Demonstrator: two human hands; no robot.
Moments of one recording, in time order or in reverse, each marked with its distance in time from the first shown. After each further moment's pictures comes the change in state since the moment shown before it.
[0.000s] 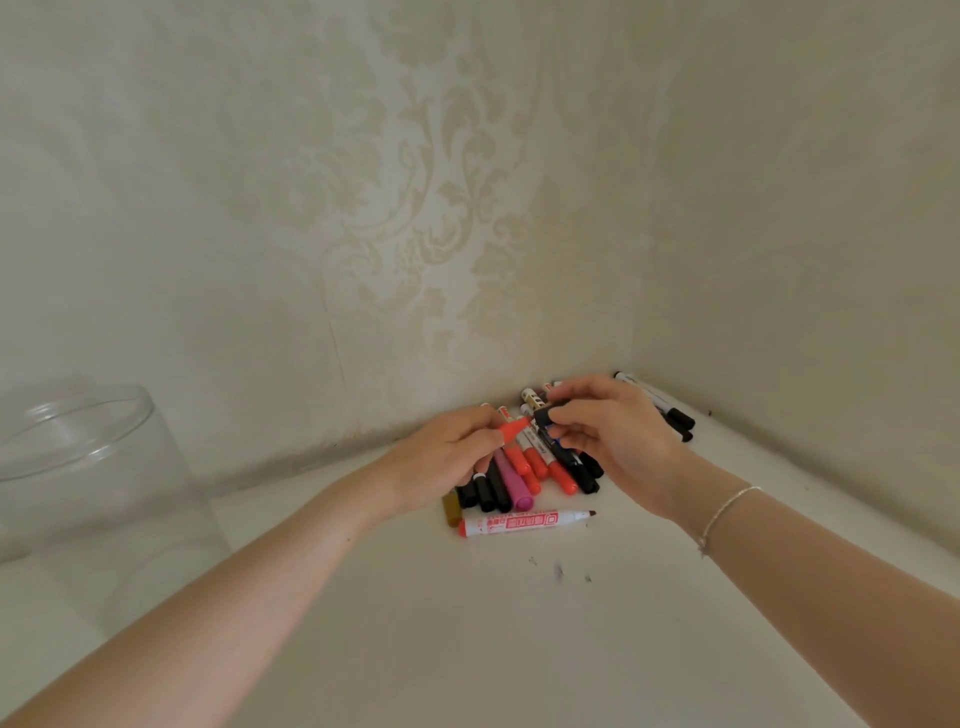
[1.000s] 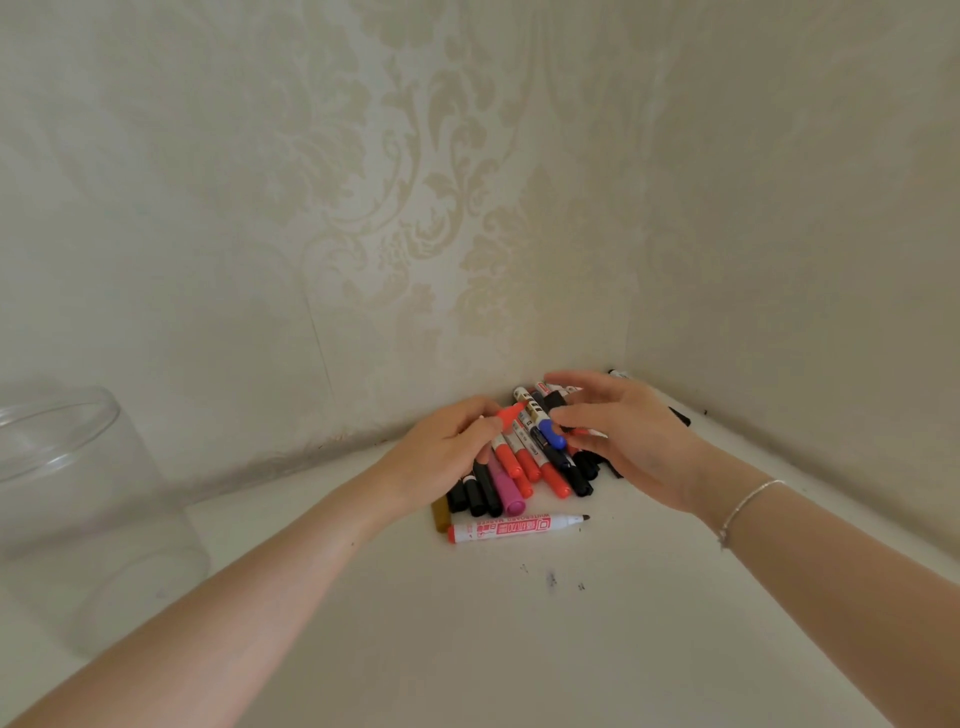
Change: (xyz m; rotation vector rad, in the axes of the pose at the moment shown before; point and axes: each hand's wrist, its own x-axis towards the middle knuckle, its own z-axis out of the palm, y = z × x) left_hand 0.018 -0.008 0.007 0.011 0.092 0.064; right_hand 0.008 -0.001 -0.017 -0.106 -0.072 0.023
